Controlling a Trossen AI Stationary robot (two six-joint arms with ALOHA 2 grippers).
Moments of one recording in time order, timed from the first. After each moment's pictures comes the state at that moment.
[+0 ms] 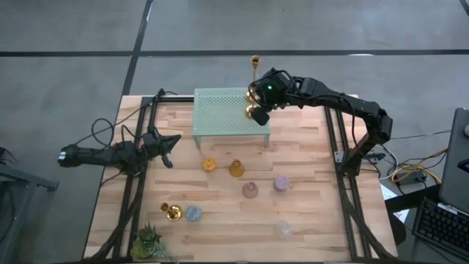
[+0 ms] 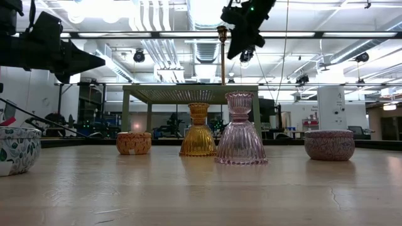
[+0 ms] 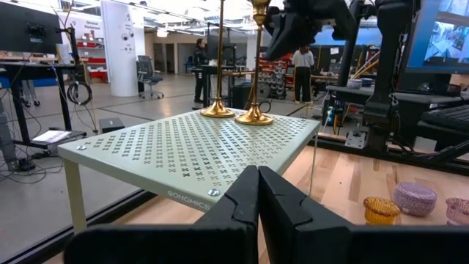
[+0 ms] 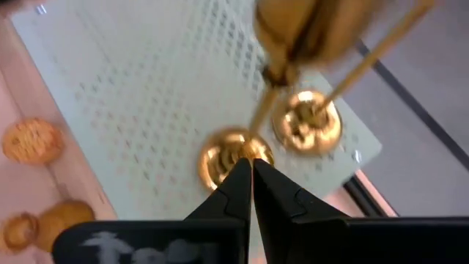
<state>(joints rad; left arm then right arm) -0.10 0.05 0.01 0.07 -0.61 0.00 -0.38 1.64 1.67 -0.90 0.18 0.14</state>
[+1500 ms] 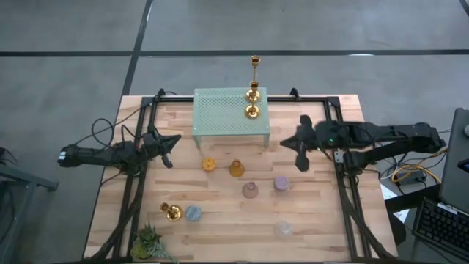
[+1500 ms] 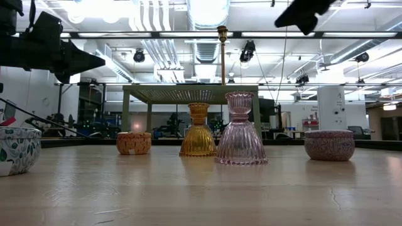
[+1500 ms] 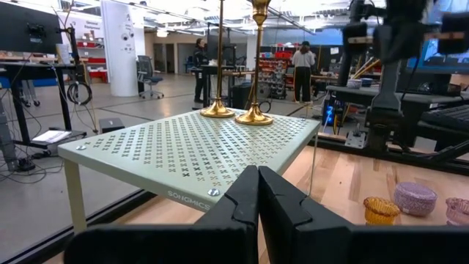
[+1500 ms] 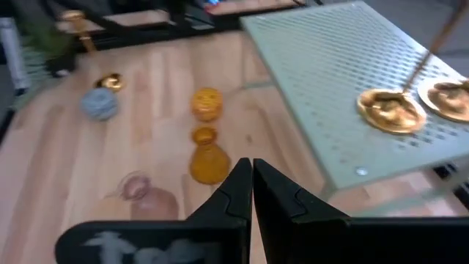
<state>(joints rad) -0.10 0.05 0.01 0.07 -0.61 0.00 0.05 0.92 0.89 -0.50 0.18 0.19</state>
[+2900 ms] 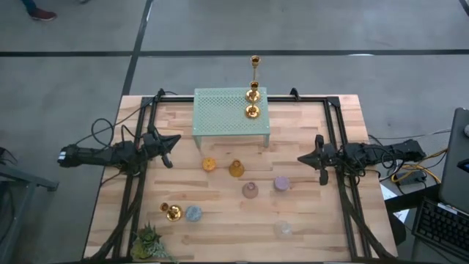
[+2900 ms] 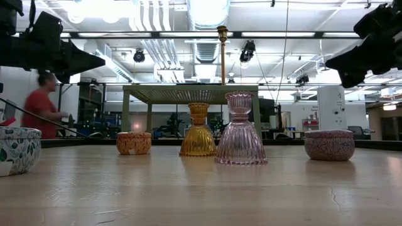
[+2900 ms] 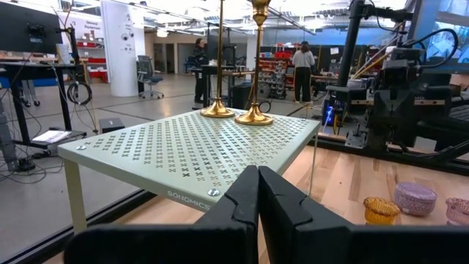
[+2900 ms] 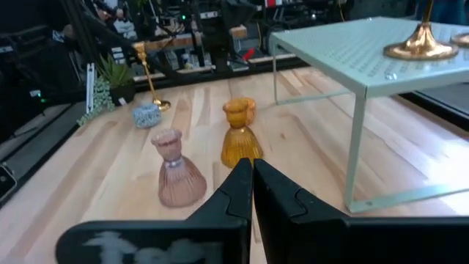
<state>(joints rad) -0.10 0.05 0.01 0.07 -0.61 0.00 0.19 0.02 0.09 -0.23 0.23 0.21</state>
